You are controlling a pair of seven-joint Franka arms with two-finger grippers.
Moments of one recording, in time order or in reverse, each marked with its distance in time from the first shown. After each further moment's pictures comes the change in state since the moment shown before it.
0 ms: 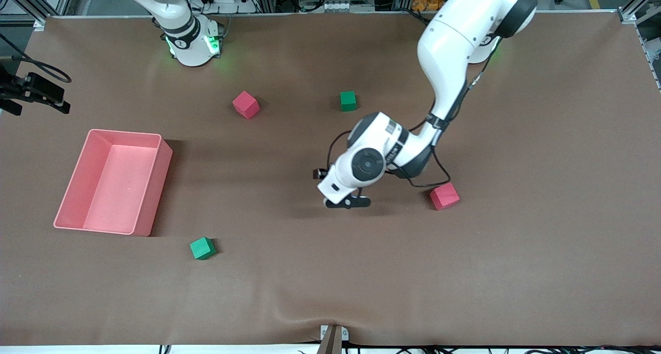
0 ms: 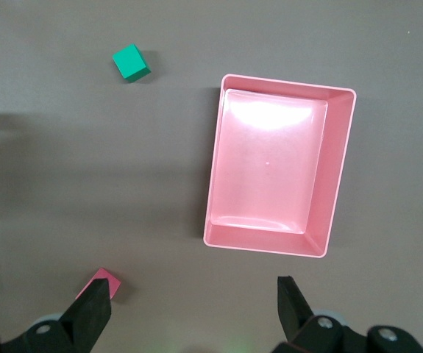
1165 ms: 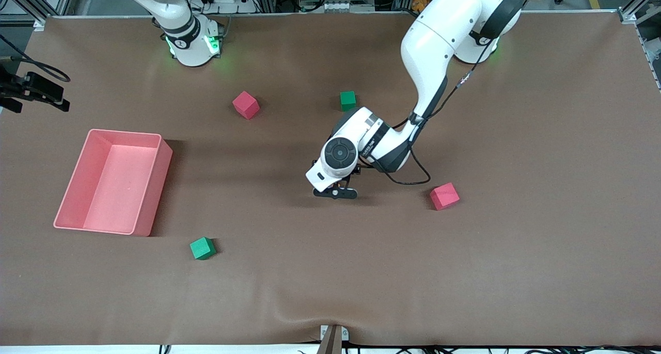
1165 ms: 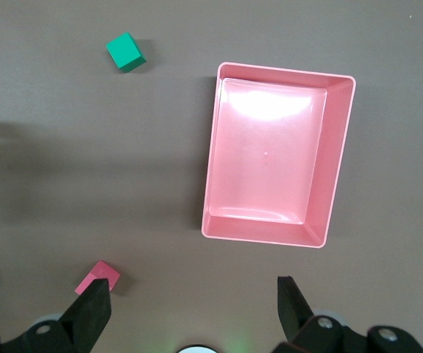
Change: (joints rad) left arm -0.058 0.045 0.020 -0.001 0.124 -0.020 -0.001; right arm -0.002 0.000 -0.008 -0.004 0.000 -0.019 0.000
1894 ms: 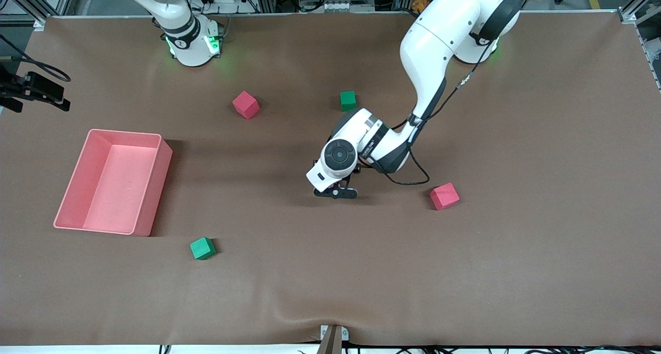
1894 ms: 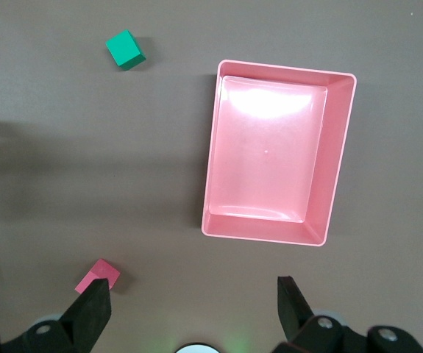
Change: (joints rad) left arm -0.001 0.008 0.000 0.001 -0.005 -0.009 0.000; right arm 0.000 0.000 0.000 -0.001 0.000 -0.005 0.000
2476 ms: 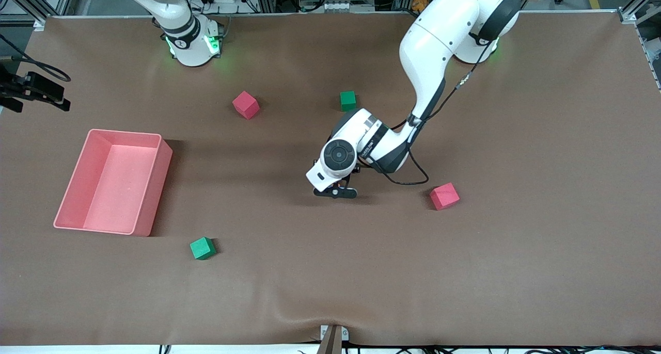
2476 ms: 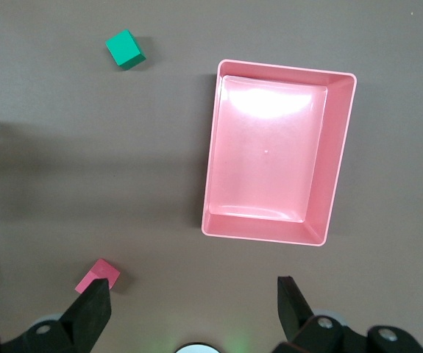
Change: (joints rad) left arm -0.003 0.006 0.000 0.000 0.000 0.000 0.000; right arm 0.000 0.000 0.000 0.000 0.000 0.000 0.000
